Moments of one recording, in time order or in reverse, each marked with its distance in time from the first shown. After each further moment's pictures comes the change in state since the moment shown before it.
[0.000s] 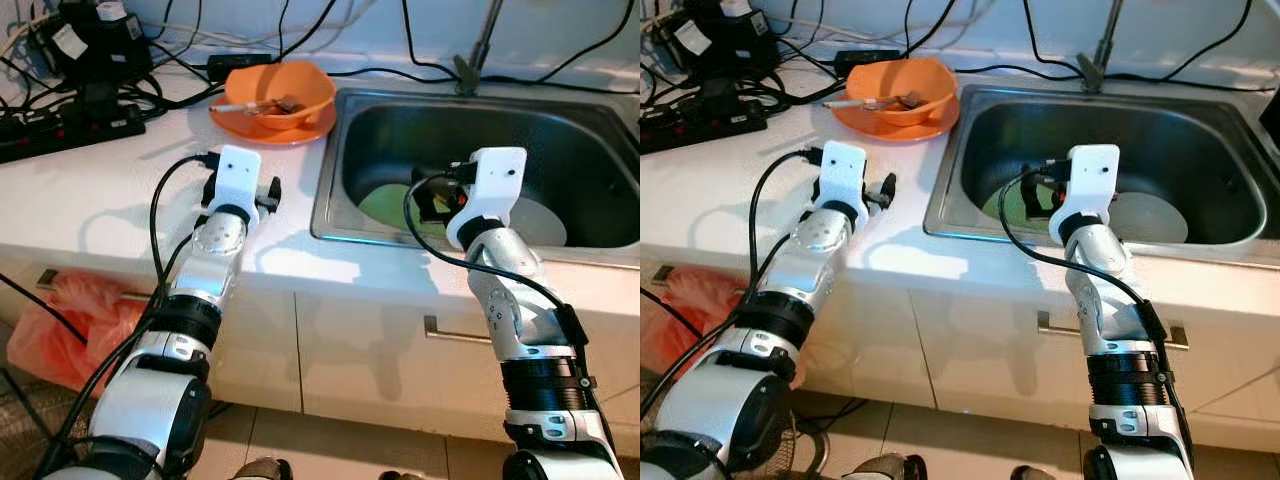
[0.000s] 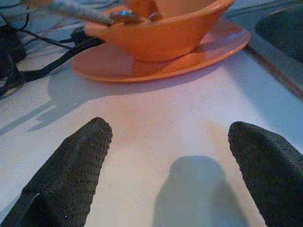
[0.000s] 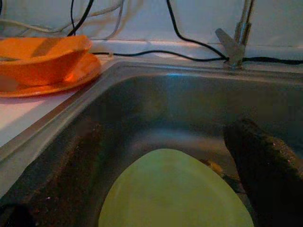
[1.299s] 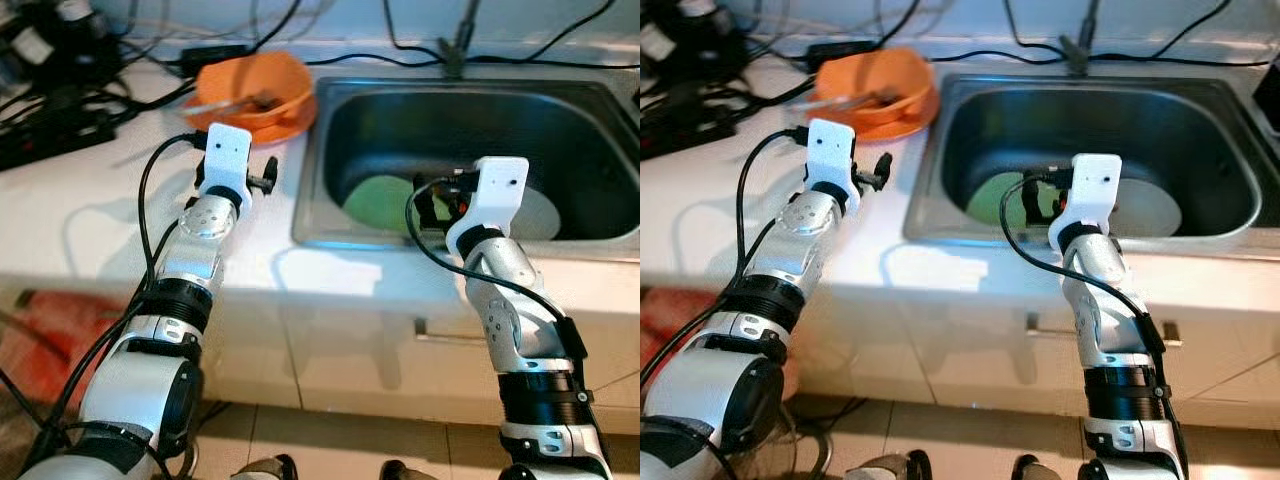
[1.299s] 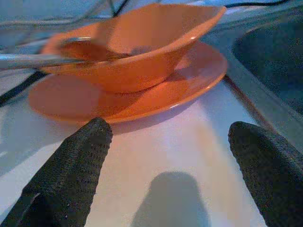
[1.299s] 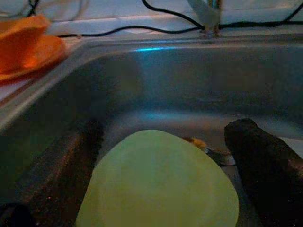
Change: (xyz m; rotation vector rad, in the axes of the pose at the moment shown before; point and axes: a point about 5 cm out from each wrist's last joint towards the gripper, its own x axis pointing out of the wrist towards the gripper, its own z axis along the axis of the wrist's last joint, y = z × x) left arm 0.004 0.013 0.014 -0.034 -0.055 -0.034; right arm -0.009 0.002 -0.011 0.039 0.039 -0.036
